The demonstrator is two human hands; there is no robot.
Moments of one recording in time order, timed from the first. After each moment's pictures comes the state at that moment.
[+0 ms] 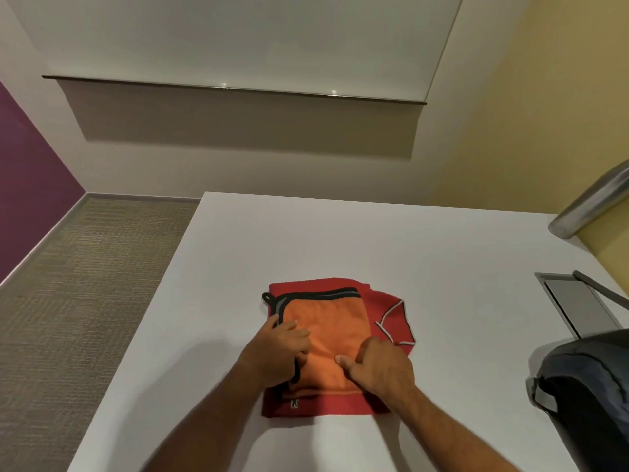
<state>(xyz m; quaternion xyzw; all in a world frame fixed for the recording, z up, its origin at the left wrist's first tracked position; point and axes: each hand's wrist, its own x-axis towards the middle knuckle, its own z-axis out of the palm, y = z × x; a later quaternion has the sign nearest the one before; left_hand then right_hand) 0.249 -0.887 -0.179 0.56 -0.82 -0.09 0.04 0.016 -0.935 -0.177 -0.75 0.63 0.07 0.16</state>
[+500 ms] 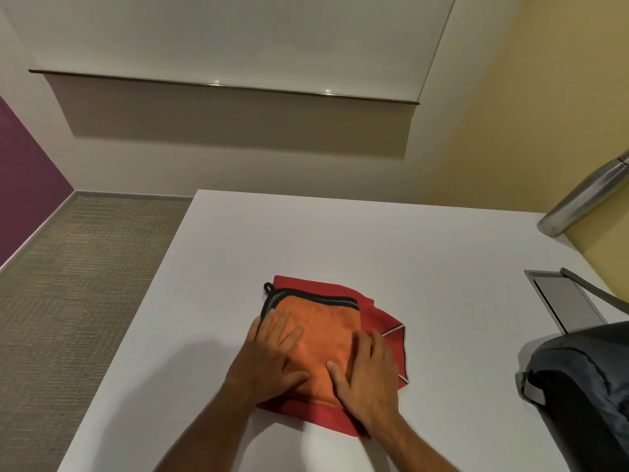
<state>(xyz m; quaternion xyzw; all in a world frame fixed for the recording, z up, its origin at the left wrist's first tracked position) 0.244 -0.868 -0.203 0.65 -0.76 -0.09 -0.02 0.025 -0.889 -0.194 -0.74 0.66 -0.09 0.13</state>
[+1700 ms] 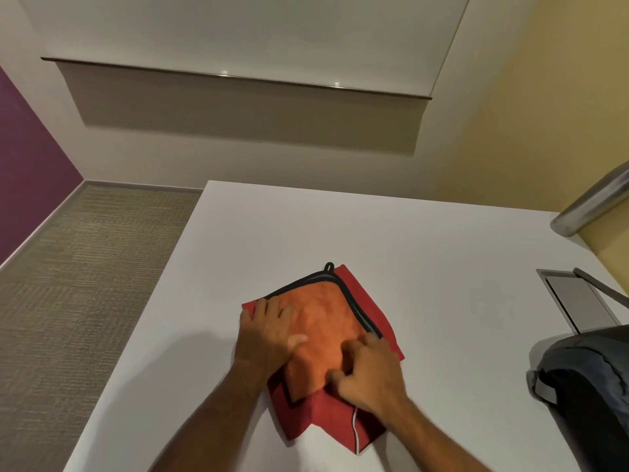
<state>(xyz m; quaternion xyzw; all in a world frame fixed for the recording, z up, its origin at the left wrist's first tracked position) 0.250 -0.875 -0.194 0.71 -0.69 0.07 0.04 0.038 -0.888 -0.157 -0.81 0.56 -0.03 0.16</state>
